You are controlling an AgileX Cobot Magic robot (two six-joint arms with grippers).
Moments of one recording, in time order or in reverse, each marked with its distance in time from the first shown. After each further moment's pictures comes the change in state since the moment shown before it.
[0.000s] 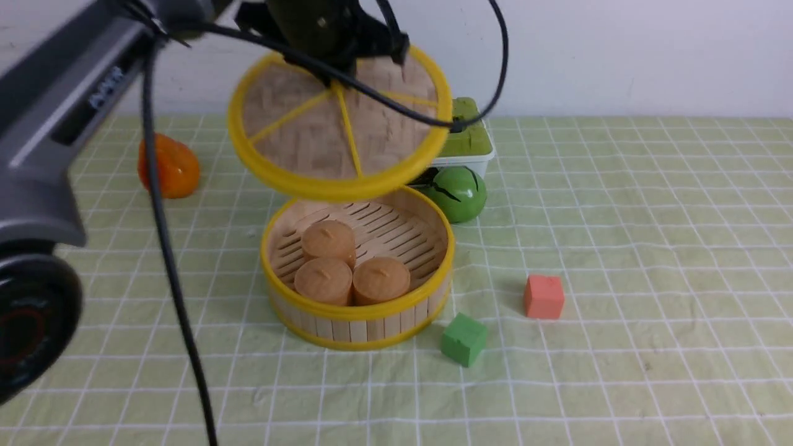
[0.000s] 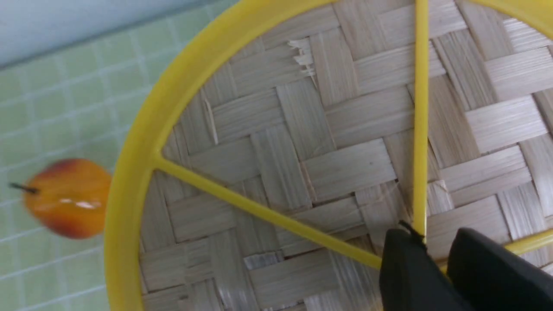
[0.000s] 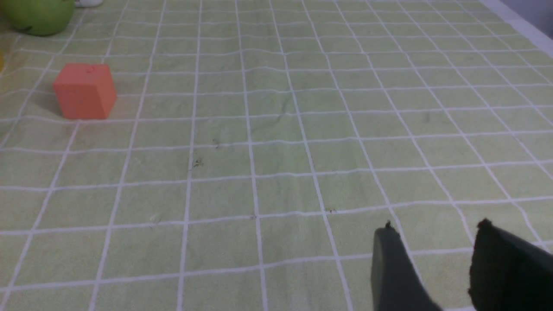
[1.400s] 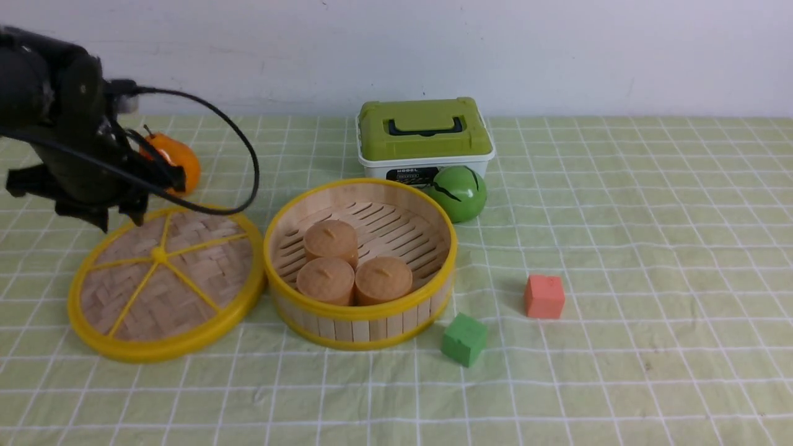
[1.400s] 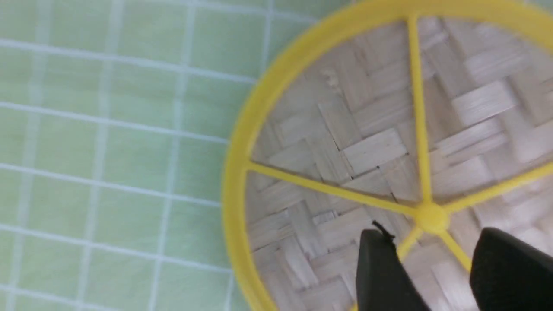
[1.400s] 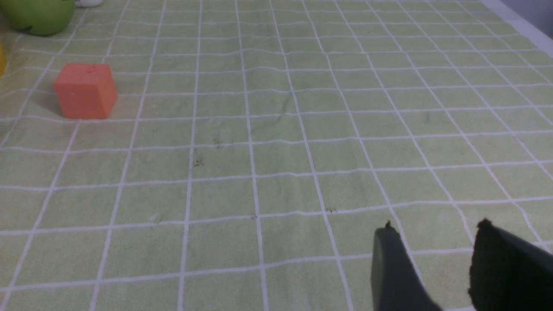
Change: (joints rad) right arm 0.000 0.000 0.000 0.000 0.000 0.000; left arm 0.379 -0.313 0.942 0.023 -0.401 -0.199
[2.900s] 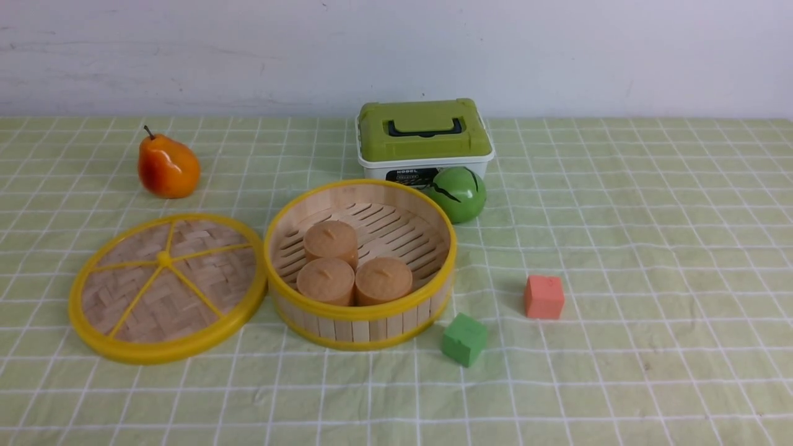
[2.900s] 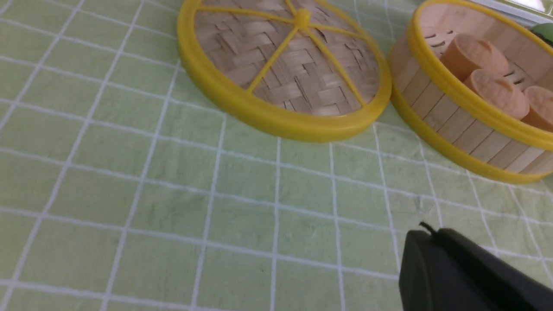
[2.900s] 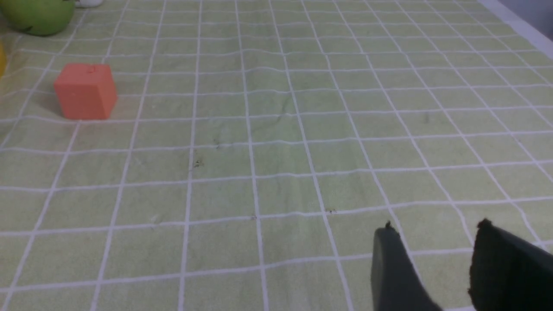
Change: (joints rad) right arm 0.000 0.000 0.000 0.000 0.000 0.000; left arm -0.014 -1.635 1.336 -0.265 -0.376 0.069
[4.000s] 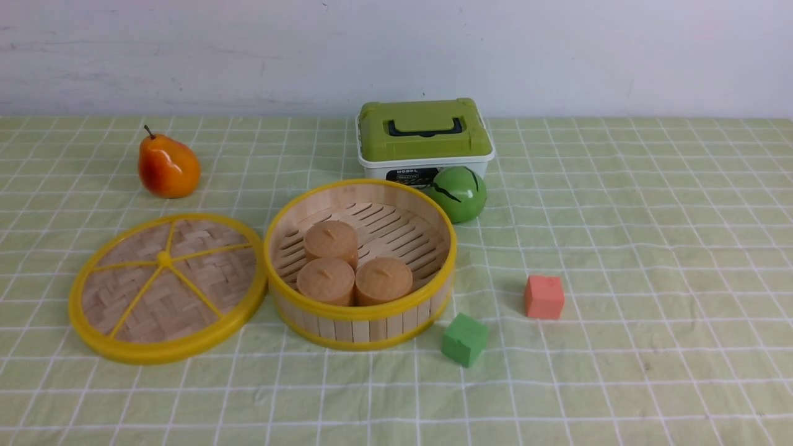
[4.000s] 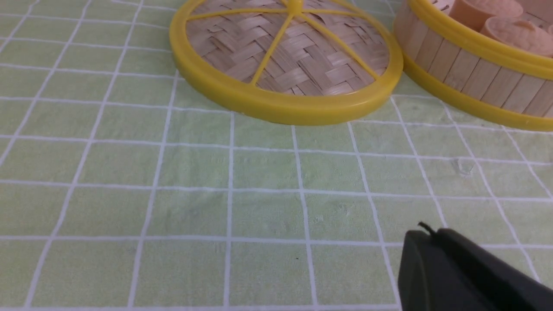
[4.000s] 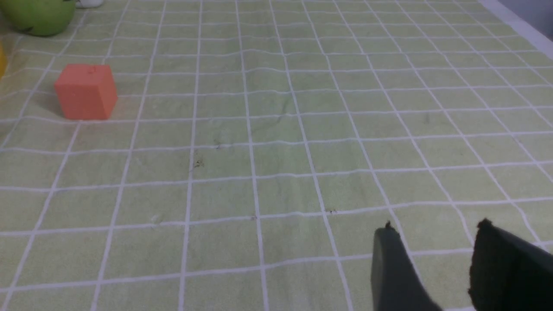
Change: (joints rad) right arm 0.000 0.000 0.000 0.000 0.000 0.000; left arm -0.015 -0.122 0.169 0.013 -0.067 0.138
